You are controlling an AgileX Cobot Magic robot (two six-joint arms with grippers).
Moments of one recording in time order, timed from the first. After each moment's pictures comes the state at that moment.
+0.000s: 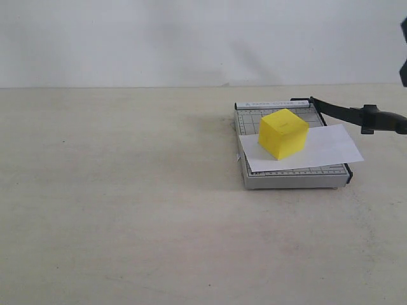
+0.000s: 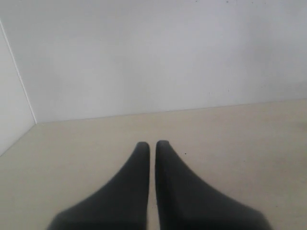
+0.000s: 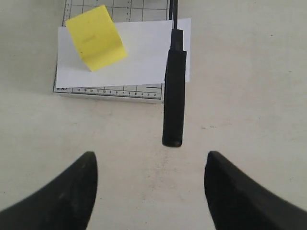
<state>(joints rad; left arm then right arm) 0.08 0.00 0.00 0.08 0.12 0.03 0.11 1.25 -1.28 0.06 1.16 0.00</state>
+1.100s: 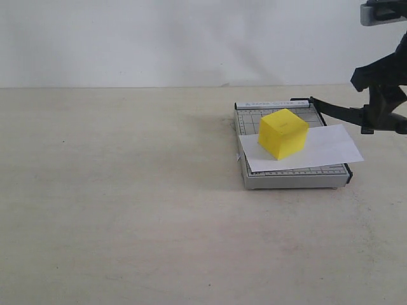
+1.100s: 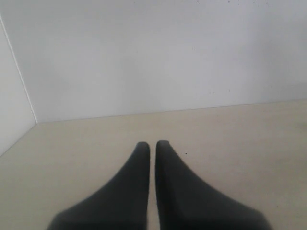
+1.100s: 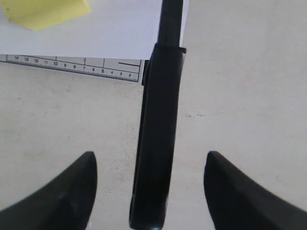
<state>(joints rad) 0.08 0.00 0.00 0.08 0.12 0.03 0.11 1.62 -1.40 -0.02 1.22 -0.08</state>
